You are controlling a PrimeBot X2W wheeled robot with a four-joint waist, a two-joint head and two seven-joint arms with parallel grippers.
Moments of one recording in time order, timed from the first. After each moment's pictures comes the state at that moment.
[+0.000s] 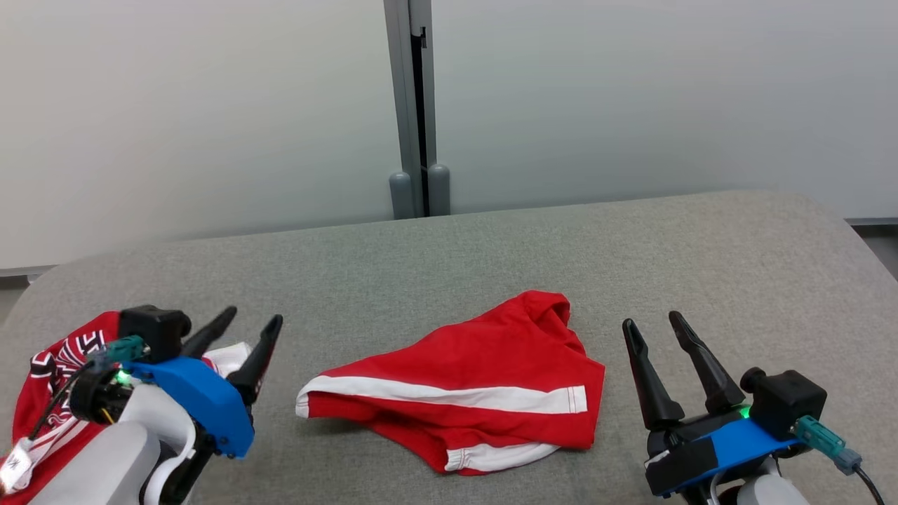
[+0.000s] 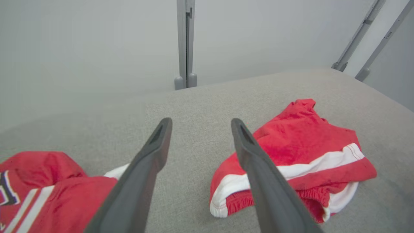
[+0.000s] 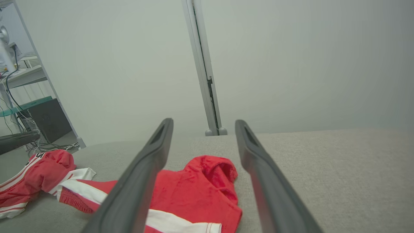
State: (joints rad) left arm -0.40 0.57 -0.71 0.40 -0.88 -0.10 0.02; right arm -0.12 -0.13 0.20 0.24 0.36 0.13 -0.26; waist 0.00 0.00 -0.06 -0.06
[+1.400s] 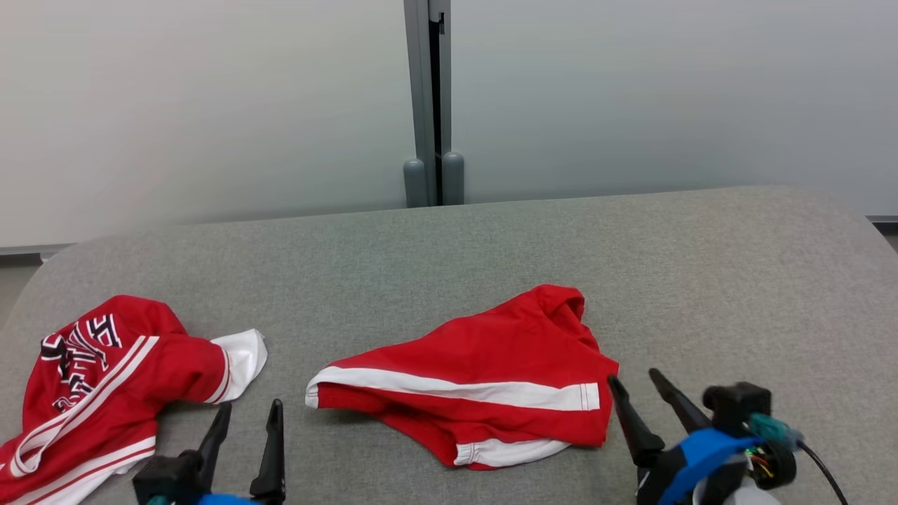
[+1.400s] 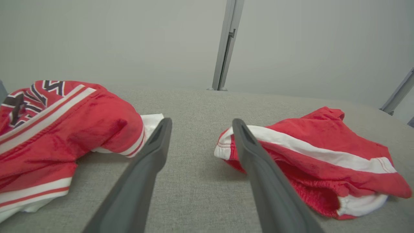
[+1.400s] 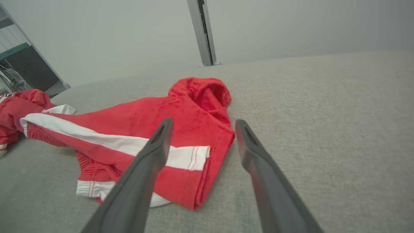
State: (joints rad) left arm 0.07 0.18 -0.15 0.27 -0.34 -0.07 -0.22; right arm -0.18 -0.14 0.26 0.52 0.41 0.13 -0.20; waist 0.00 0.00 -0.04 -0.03
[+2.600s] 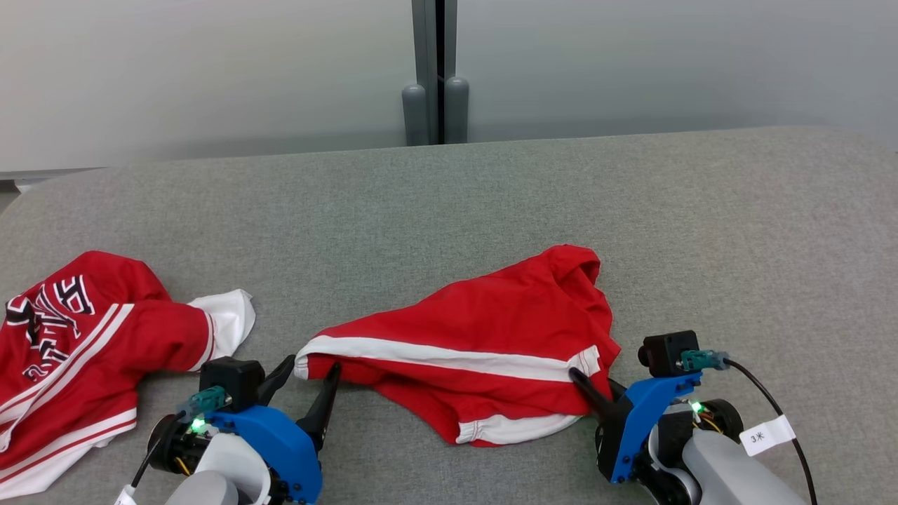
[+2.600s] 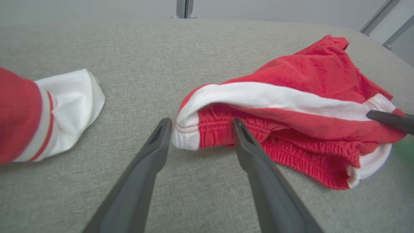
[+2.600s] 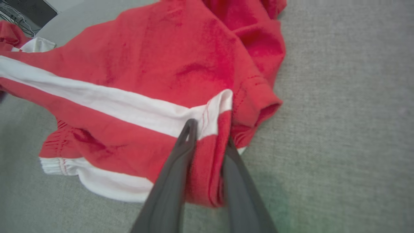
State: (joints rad) left arm -0.24 0.29 -0.45 0.44 -0.55 -0.13 0.04; right arm -0.46 -0.16 0.53 0.80 0.66 0.13 0.03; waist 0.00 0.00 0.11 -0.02
